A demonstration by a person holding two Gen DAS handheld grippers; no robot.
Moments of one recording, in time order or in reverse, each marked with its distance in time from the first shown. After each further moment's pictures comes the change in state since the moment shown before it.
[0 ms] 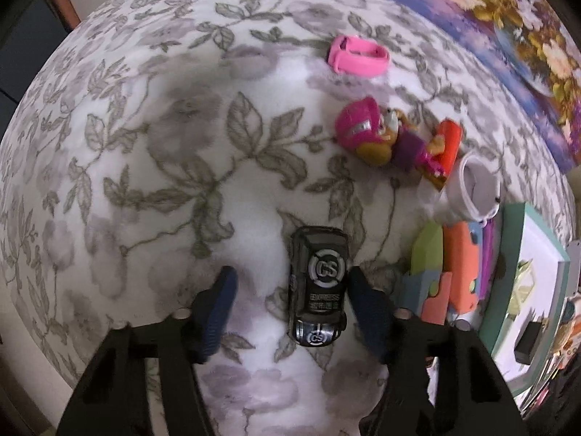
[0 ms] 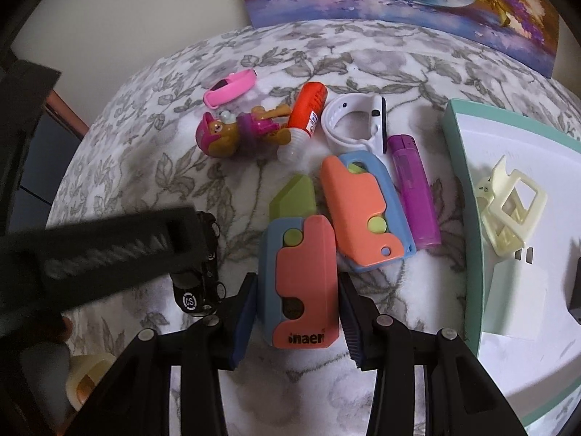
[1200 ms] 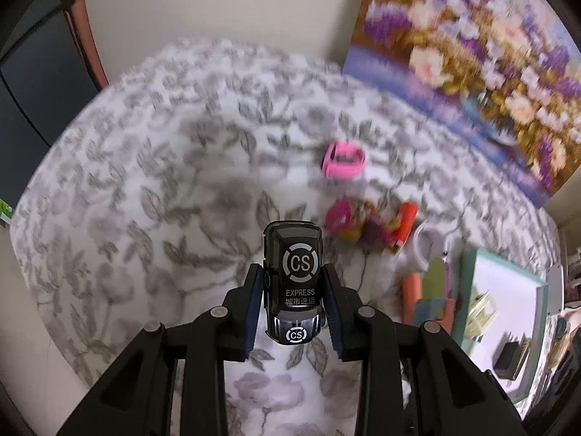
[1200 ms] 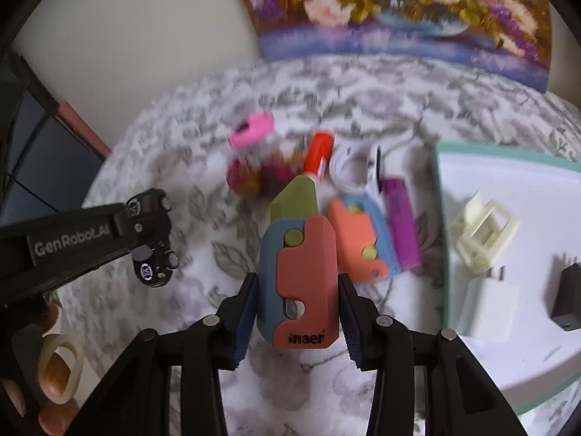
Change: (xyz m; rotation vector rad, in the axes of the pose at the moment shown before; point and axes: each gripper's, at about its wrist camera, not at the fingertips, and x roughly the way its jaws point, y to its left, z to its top) left arm -0.100 0.024 0.006 -0.003 -0.299 0.004; right arm -0.051 -0.001 0.011 0.009 -0.105 0.074
